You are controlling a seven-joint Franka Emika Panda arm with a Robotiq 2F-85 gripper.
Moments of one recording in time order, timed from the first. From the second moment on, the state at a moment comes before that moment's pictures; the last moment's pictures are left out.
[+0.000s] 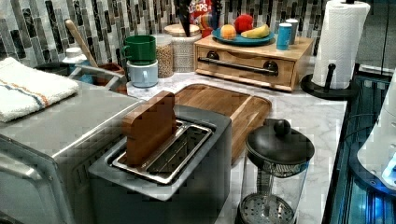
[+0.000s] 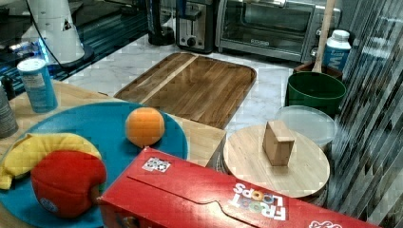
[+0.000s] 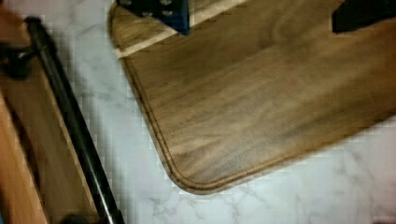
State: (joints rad) arm -0.06 -0.02 -0.01 -2.10 -0.07 0.45 -0.44
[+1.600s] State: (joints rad) arm -0.18 -0.05 -0.14 -2.31 -0.25 0.78 -0.89
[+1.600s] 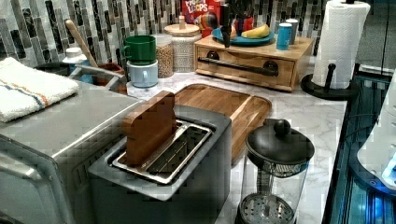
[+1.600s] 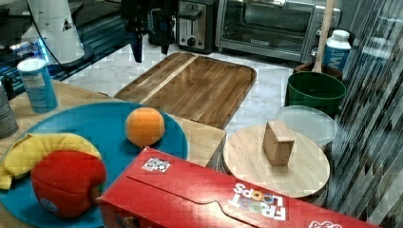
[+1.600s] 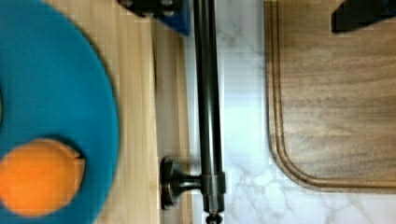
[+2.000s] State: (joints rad) arm -0.18 -0.02 -0.18 -2.34 -0.26 0.92 -0.92
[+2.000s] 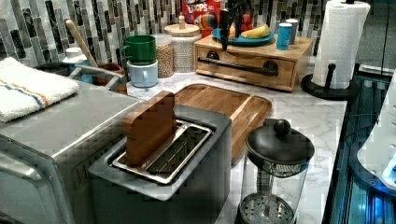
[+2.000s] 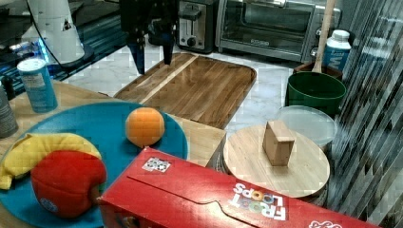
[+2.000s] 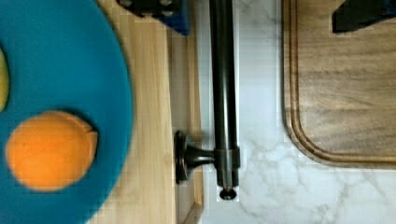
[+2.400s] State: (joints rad) arm -0.19 0.05 -0.19 -2.36 -0.26 0.99 -0.96
